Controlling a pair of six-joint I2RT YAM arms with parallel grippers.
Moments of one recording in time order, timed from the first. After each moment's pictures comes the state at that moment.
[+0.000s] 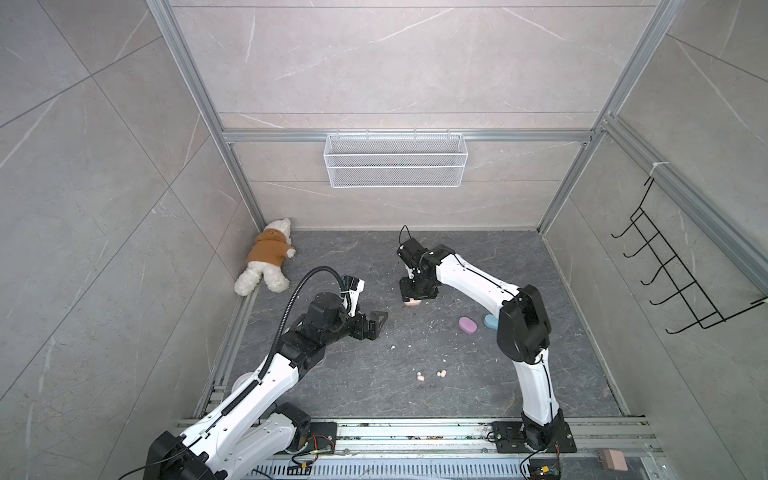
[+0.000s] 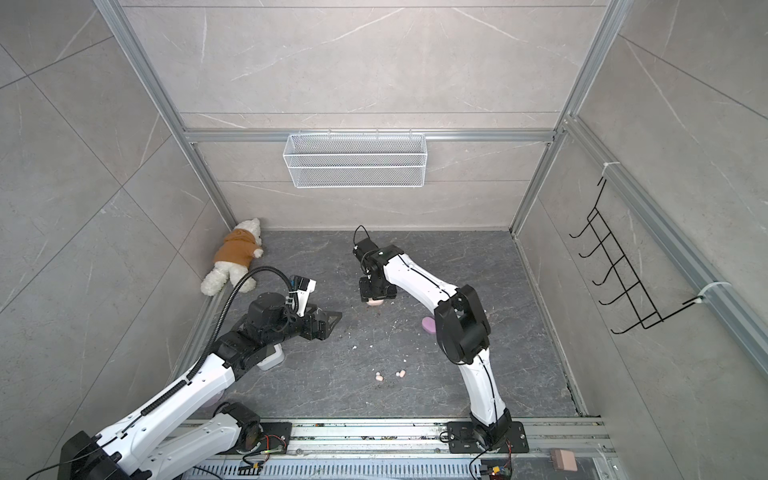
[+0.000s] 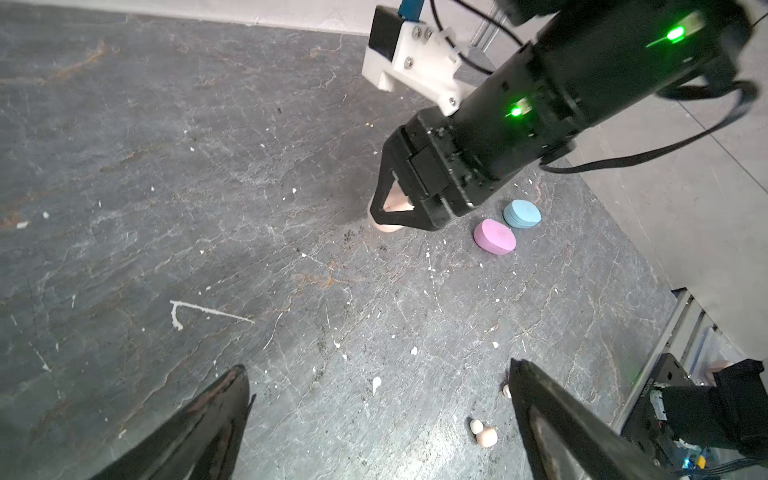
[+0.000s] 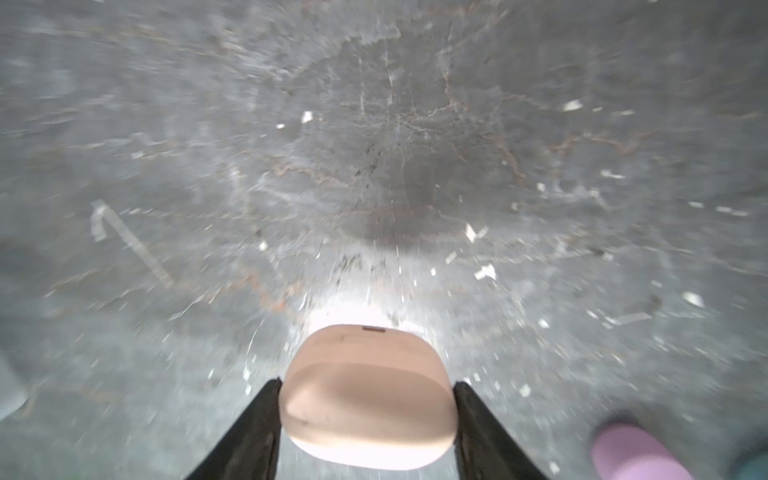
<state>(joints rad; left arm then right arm) -0.56 0.96 0.70 -0.26 0.22 -0.26 0.67 2.08 1.88 -1.07 -0.01 0.45</state>
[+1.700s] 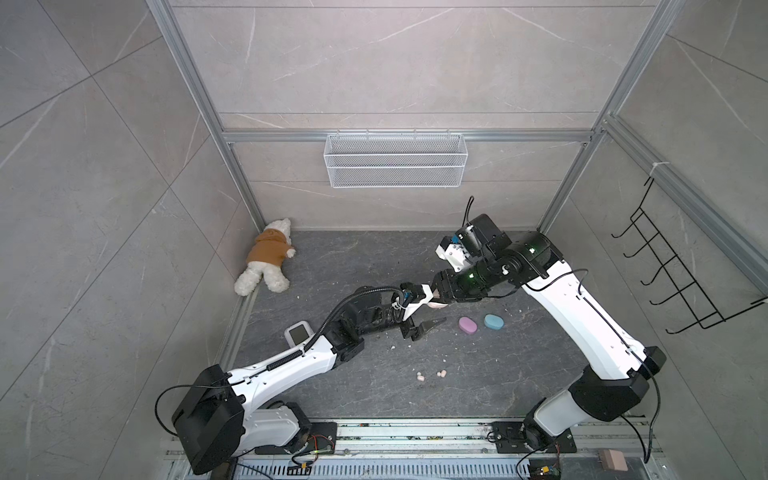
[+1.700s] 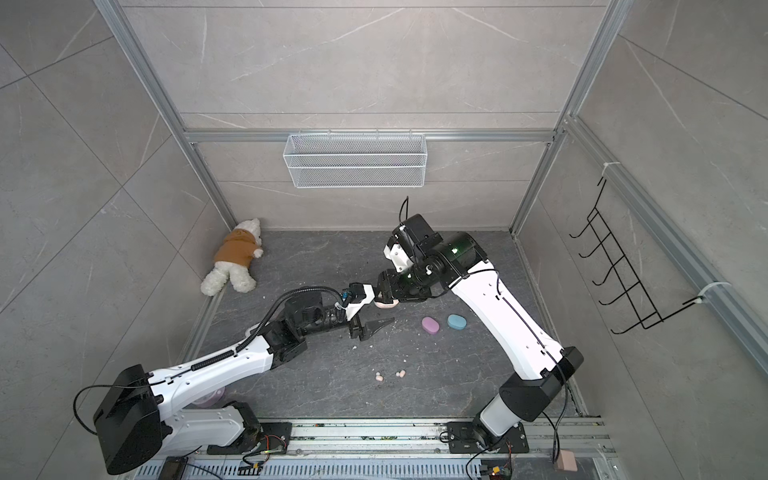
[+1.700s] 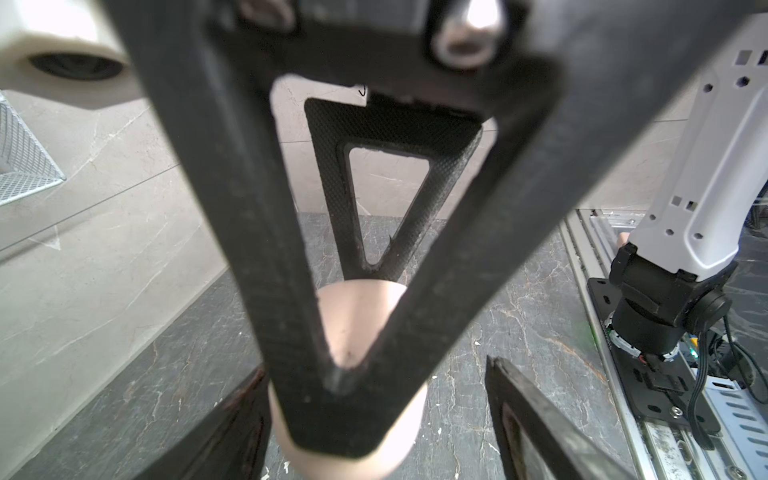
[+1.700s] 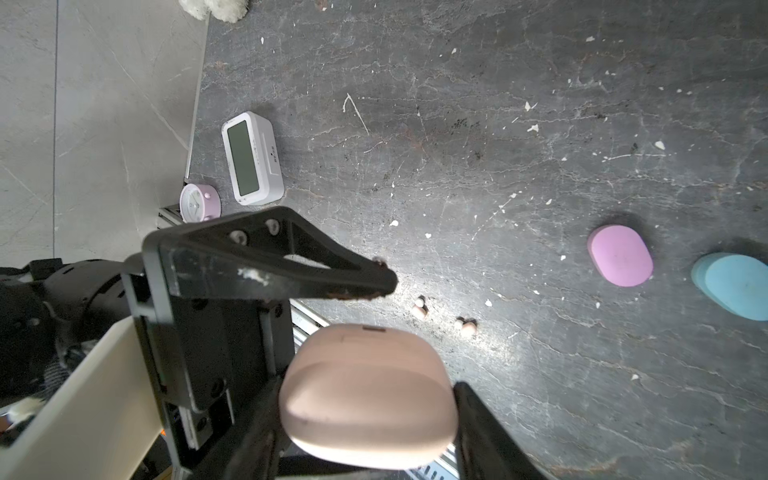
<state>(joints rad) -0.86 1.25 0.80 0.36 0.45 0.22 0.67 1.59 1.94 -1.43 -0.29 0.43</state>
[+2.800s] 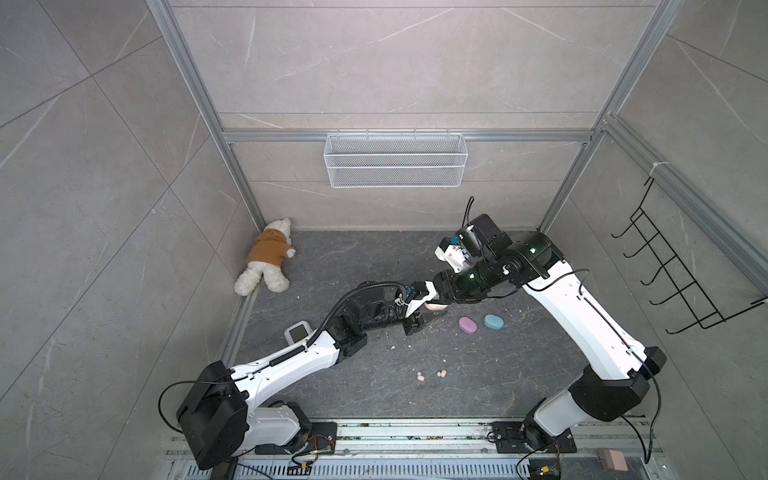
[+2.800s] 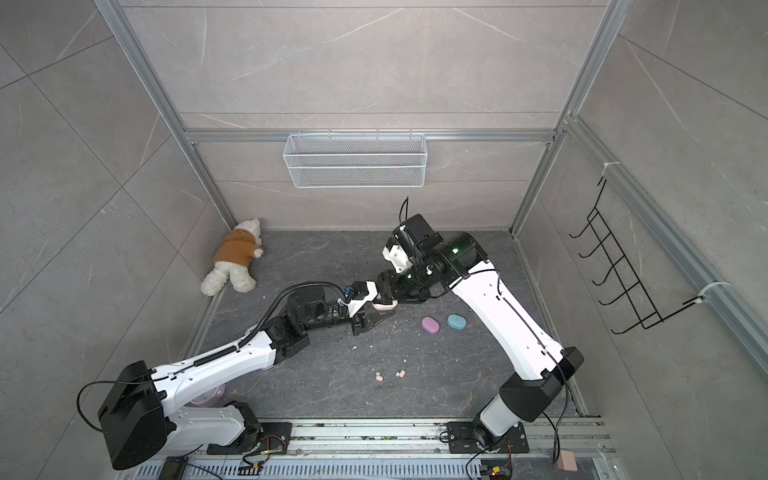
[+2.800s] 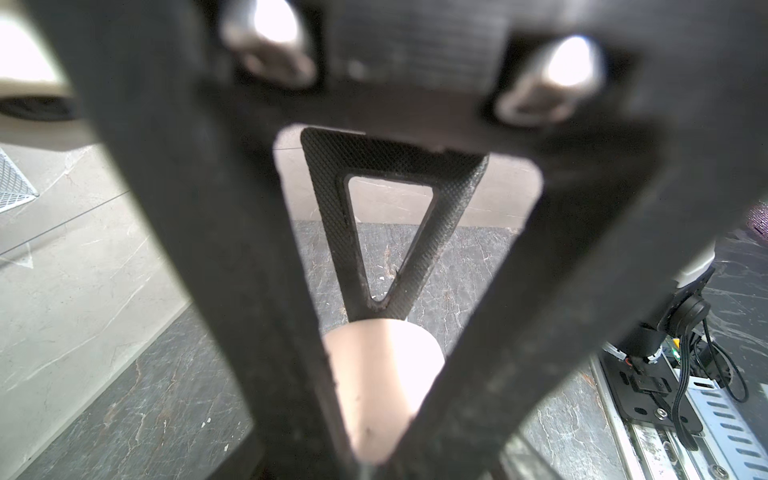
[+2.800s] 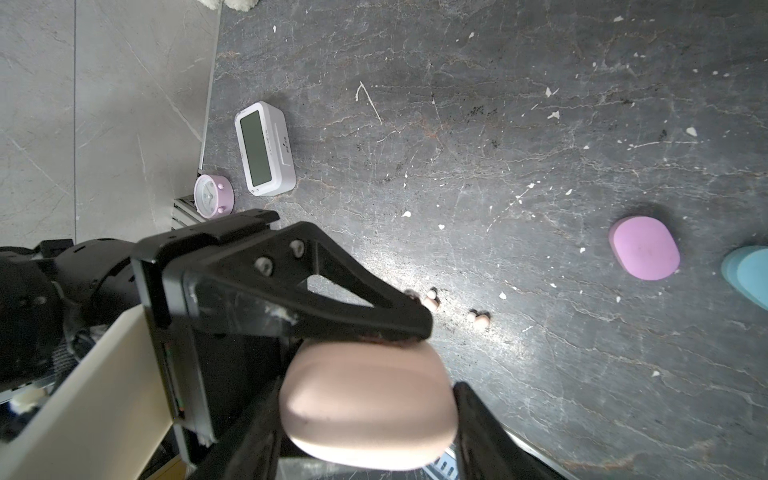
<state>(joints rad) -0.86 1.28 0.85 0.34 0.49 0.23 0.67 1.59 1.95 -1.44 -0.33 0.44</state>
